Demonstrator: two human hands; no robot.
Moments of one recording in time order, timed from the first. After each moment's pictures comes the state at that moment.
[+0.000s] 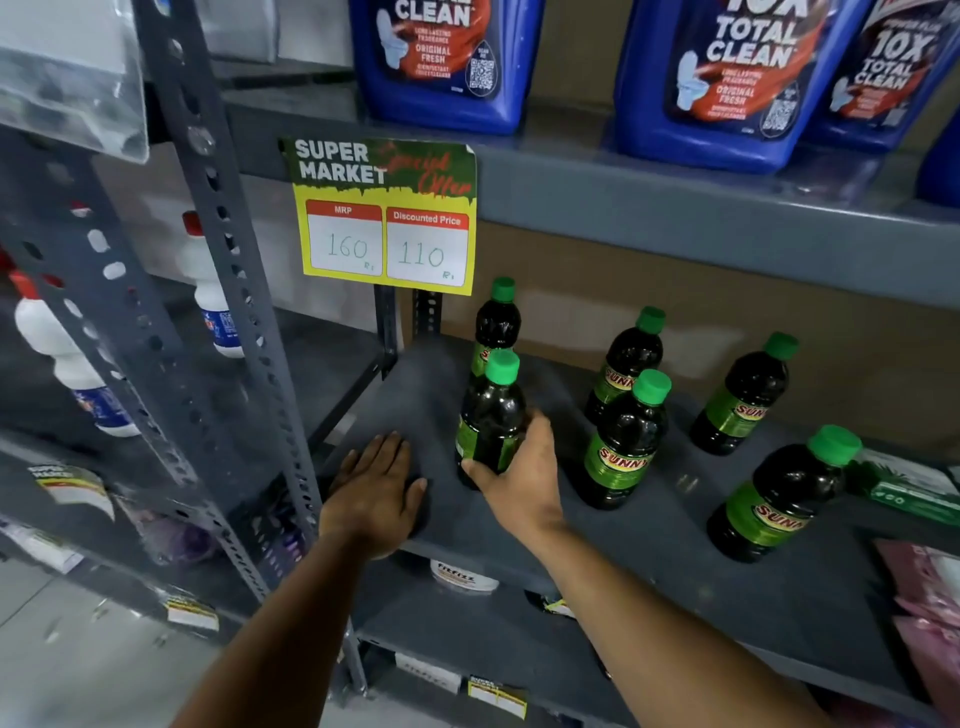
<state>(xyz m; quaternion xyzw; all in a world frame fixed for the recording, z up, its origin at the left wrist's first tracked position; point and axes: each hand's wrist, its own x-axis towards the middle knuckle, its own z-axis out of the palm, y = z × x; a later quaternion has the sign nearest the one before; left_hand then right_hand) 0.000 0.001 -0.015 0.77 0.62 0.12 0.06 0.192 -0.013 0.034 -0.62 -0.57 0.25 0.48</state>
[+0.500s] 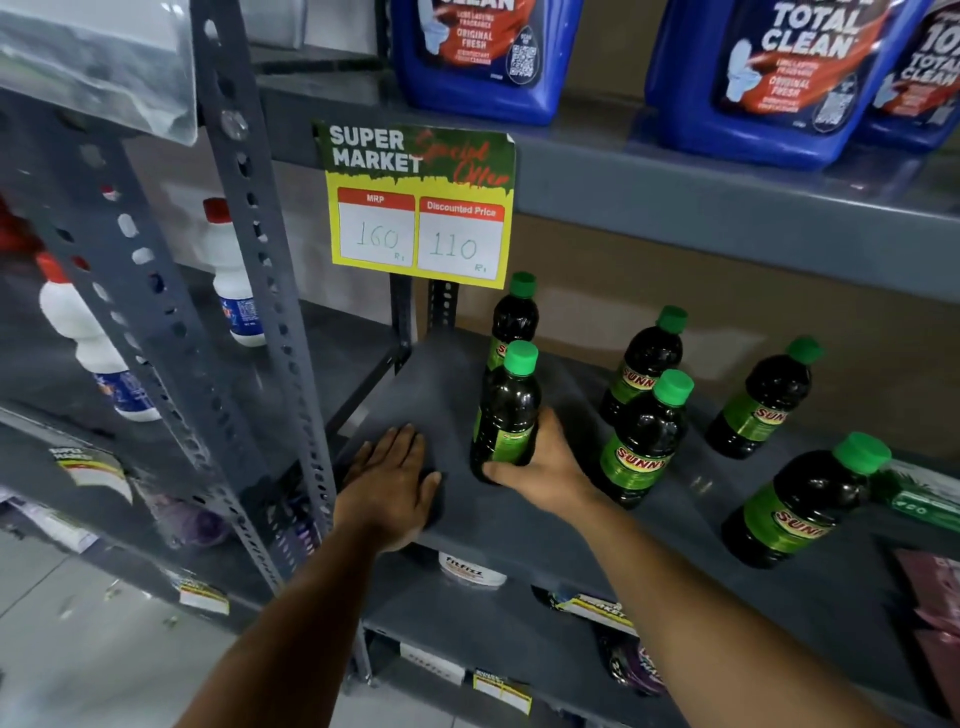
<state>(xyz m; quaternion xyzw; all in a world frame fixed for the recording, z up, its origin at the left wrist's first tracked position) 0.000 0.002 -0.016 0.77 0.62 0.12 0.06 0.218 0.009 0.032 -0.59 -0.62 0.35 0.38</state>
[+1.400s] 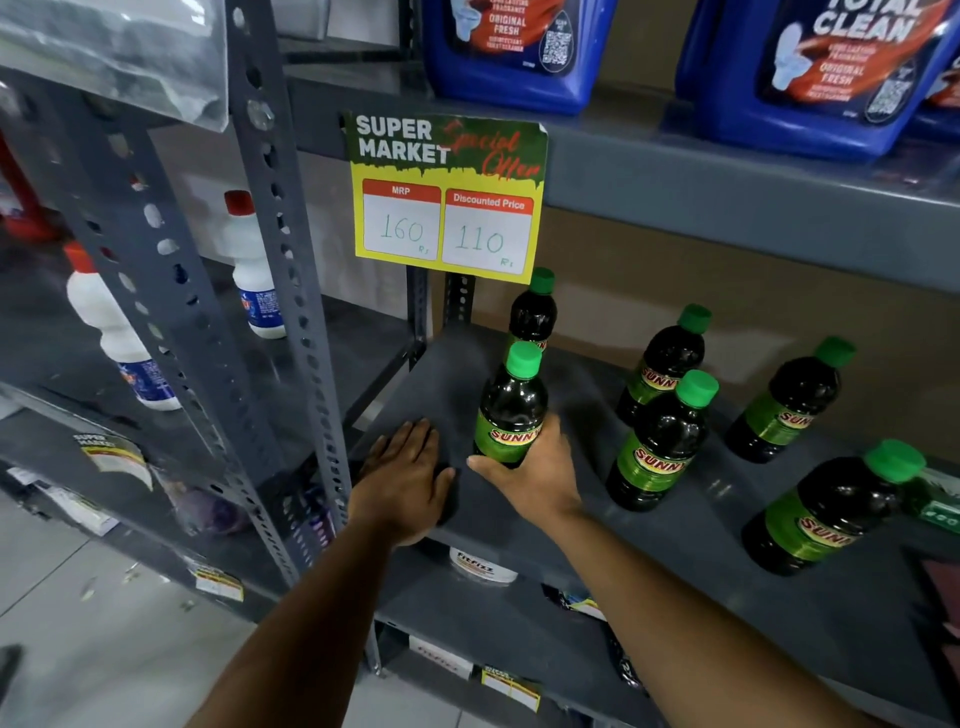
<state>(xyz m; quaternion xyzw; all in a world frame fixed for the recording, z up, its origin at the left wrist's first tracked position) 0.000 0.002 -0.015 0.78 0.62 0.11 0.05 0.190 0.004 0.017 -0.63 -0.60 0.26 0.41</state>
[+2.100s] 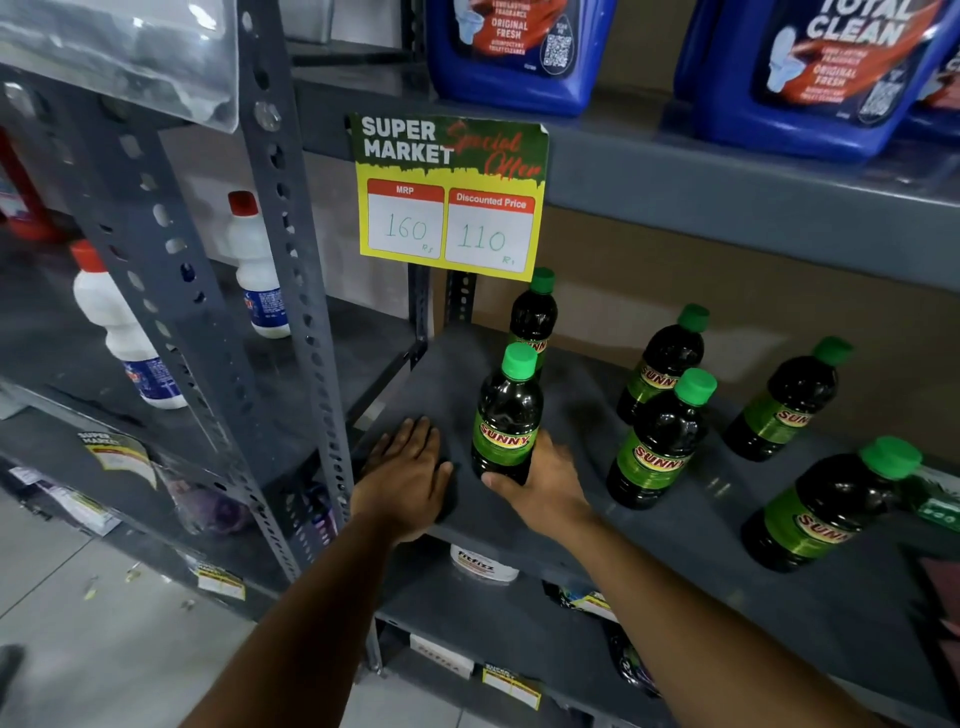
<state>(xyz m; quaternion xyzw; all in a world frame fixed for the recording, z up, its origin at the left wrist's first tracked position) -0.001 0.004 -0.016 0.78 0.62 0.11 0.07 0.199 -0.005 0.011 -0.65 -0.67 0.22 0.29</state>
